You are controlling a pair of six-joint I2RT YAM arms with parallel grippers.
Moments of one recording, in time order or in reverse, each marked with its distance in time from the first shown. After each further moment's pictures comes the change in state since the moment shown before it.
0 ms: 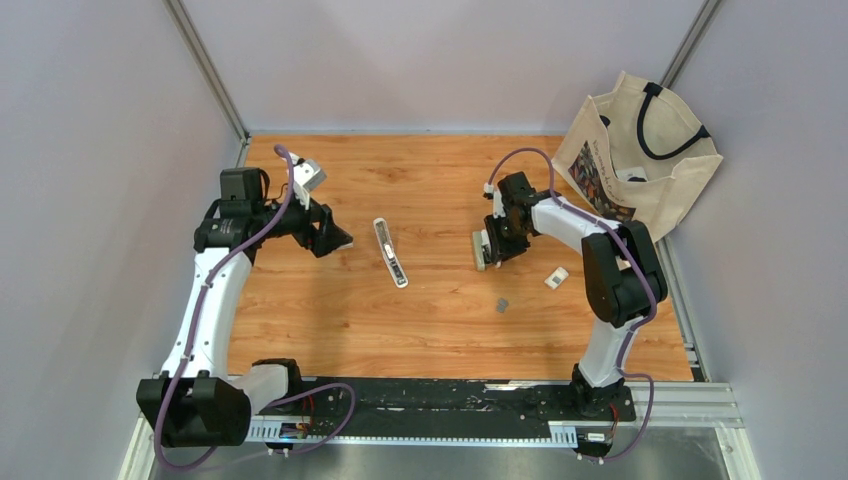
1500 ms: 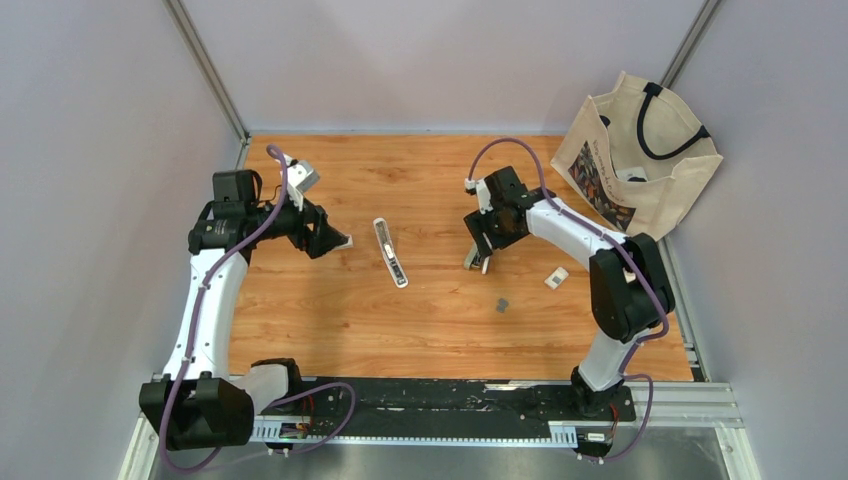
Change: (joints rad) left arm 0.044 -0.005 0.002 -0.033 0.042 0.036; right arm 0.096 -0.092 0.037 -0.009 0.103 -0.165
